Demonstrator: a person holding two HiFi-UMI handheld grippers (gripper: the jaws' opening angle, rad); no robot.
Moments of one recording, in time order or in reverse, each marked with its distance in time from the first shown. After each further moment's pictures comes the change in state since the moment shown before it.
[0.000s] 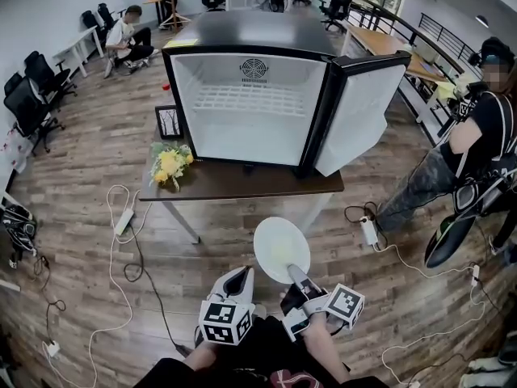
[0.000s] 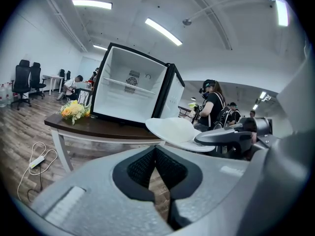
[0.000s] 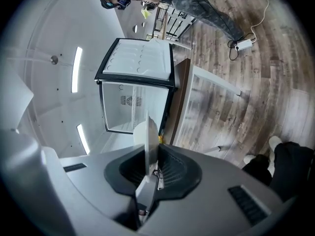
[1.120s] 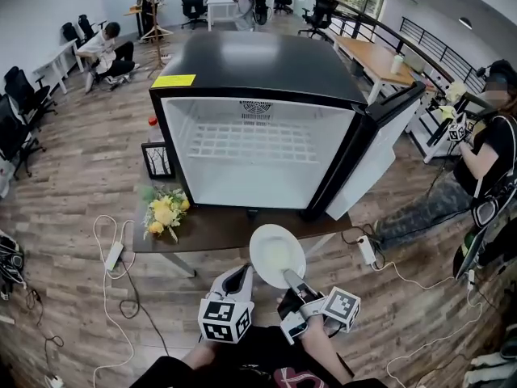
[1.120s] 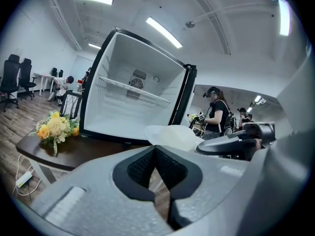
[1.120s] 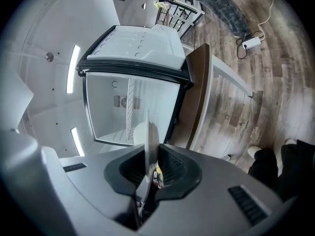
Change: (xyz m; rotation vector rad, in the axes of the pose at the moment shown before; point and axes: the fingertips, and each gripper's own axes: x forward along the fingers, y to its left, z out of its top) left arm 0.116 0.106 0.090 0.016 -0.028 -0.082; right arm 0.152 0.032 0.044 0.000 -0.056 -0.018
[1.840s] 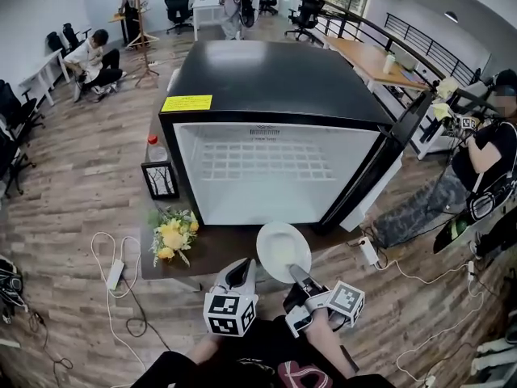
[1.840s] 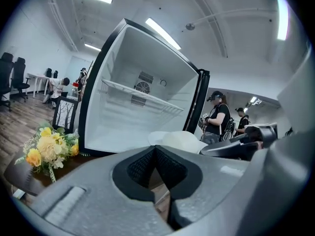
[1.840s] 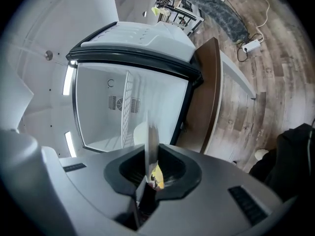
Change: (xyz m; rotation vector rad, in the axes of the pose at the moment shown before) left arm 0.037 0.070 0.050 0.024 -0.027 -0.052; right arm 0.074 0.025 0.006 0.010 -0.098 -0.027
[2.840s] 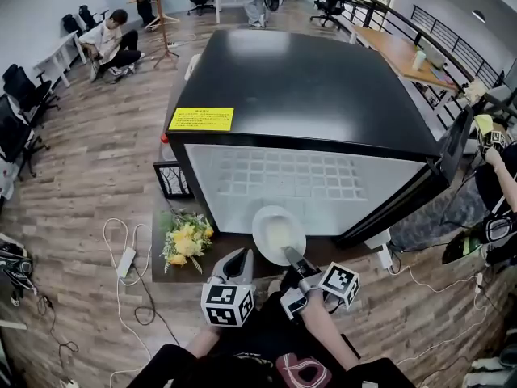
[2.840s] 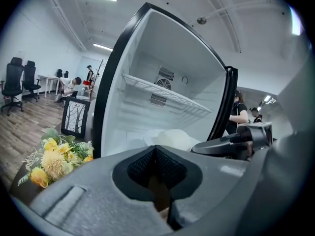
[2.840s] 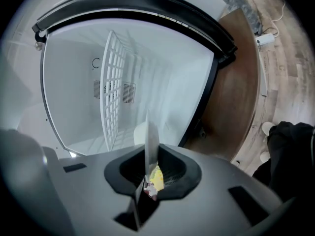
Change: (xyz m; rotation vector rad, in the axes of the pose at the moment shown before) left arm 0.038 0.078 0.022 -0.039 0.043 0.123; right arm 0.118 0.009 0.006 -0.011 0.125 -0.018
